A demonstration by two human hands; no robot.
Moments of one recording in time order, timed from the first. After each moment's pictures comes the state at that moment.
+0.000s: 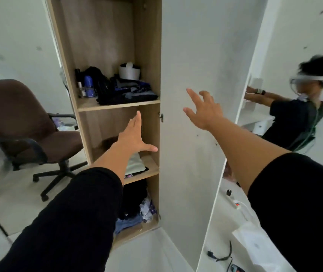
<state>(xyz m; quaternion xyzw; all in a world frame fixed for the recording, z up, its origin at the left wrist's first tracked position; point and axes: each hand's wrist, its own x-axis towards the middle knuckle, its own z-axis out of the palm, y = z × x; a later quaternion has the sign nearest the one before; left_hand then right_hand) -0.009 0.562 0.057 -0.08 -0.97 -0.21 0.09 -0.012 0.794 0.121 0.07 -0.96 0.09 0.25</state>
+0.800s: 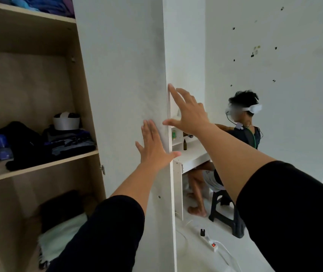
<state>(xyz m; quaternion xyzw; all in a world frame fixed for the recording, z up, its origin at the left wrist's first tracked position) -0.097 0.852 0.123 -0.17 -0.93 -0.24 0.22 -0.074 0.985 0.207 0.07 -0.92 0.06 0.39</state>
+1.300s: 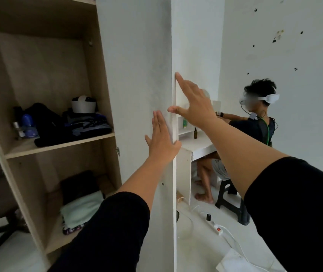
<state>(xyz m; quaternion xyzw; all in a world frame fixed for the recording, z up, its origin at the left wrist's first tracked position) -0.064 0.824 0.109 -0.16 -0.91 -0.29 0.24 -0.063 0.950 0.191 0.11 -0.90 0.14 0.40</state>
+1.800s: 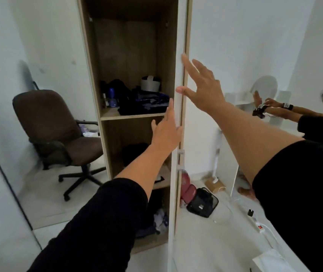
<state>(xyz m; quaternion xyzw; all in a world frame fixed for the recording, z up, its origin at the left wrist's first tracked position) 0.005 0.637 0.102 -0.07 -0.92 -0.27 0.28 -0.023 0.758 0.194 0.23 -0.88 0.17 0.38</state>
